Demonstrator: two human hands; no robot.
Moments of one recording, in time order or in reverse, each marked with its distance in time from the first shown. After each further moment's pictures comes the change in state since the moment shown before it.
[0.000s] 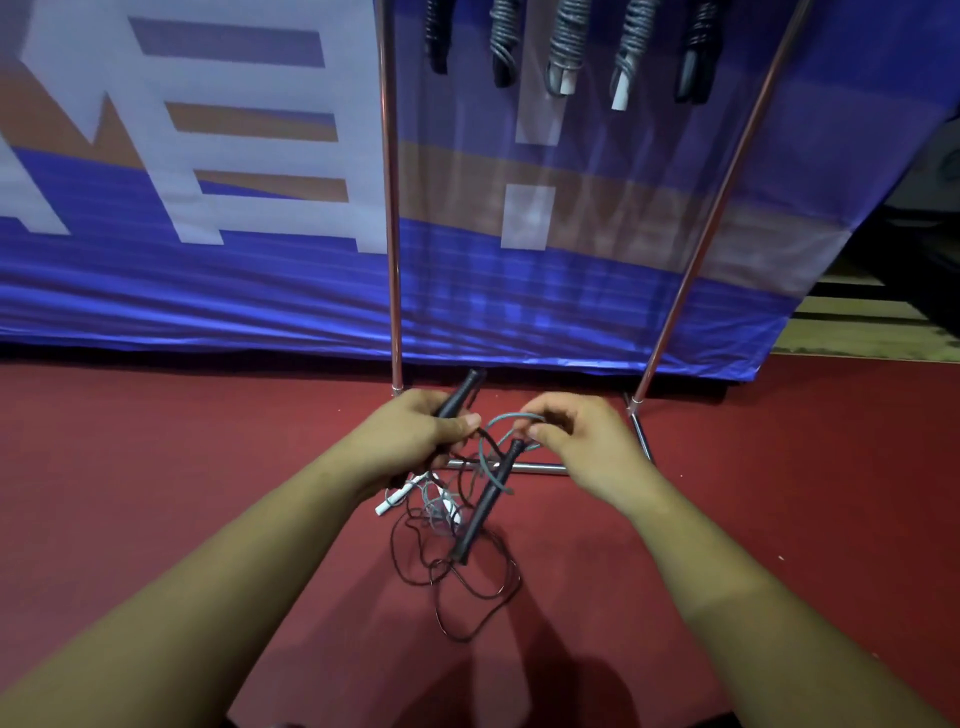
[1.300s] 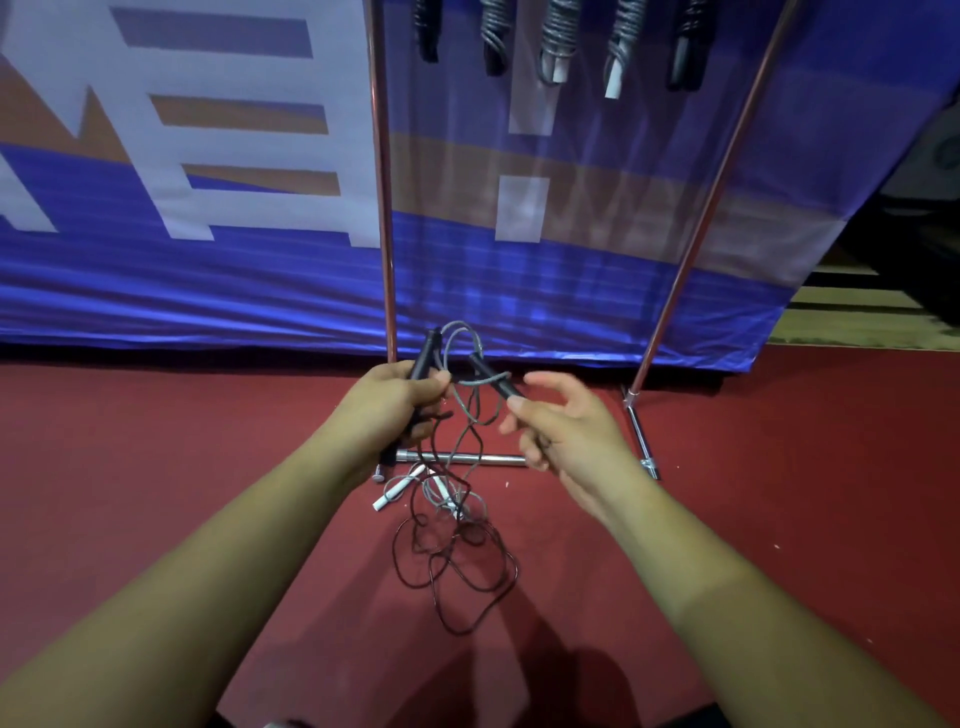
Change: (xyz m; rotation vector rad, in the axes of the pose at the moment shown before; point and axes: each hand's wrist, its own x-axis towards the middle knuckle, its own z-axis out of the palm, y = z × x) left_hand 0.005 0.003 -0.011 -0.320 0.125 0.015; right_hand -0.005 -0.016 0.021 0.611 0.147 0.323
